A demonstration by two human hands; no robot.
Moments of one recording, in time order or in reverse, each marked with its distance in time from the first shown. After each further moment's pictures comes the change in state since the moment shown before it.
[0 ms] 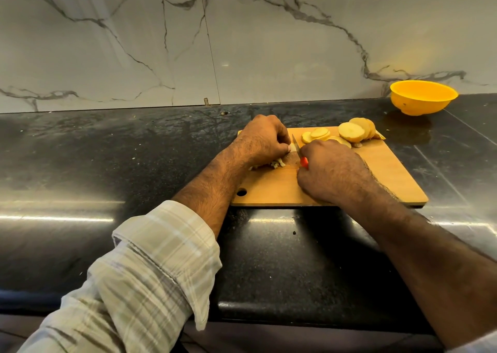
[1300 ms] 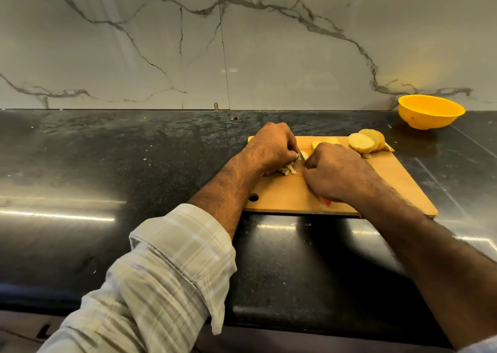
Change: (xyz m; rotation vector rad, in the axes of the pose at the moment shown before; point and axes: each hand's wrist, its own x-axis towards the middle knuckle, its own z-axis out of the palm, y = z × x) left_hand -0.008 0.002 -0.004 -0.044 0.022 -0.022; right_hand -0.001 -0.013 -0.010 0.078 0.009 0.013
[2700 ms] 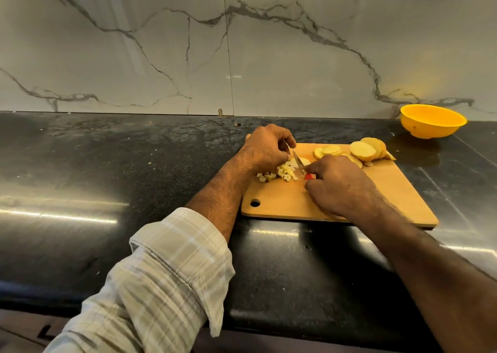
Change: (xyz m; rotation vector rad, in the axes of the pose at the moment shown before) left_hand 0.001 -0.025 -0.004 -0.175 0.070 -0.053; right_hand 0.002 0.009 0.011 0.085 0.040 -0.031
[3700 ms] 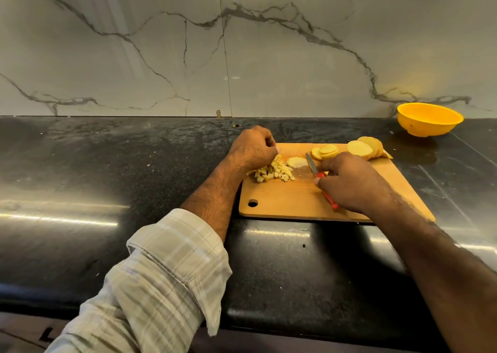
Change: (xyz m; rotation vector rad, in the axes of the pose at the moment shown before) left_hand 0.001 -0.010 -0.006 0.071 0.077 -0.146; right_hand 0.003 0.028 -0.008 0.108 -0.018 0.070
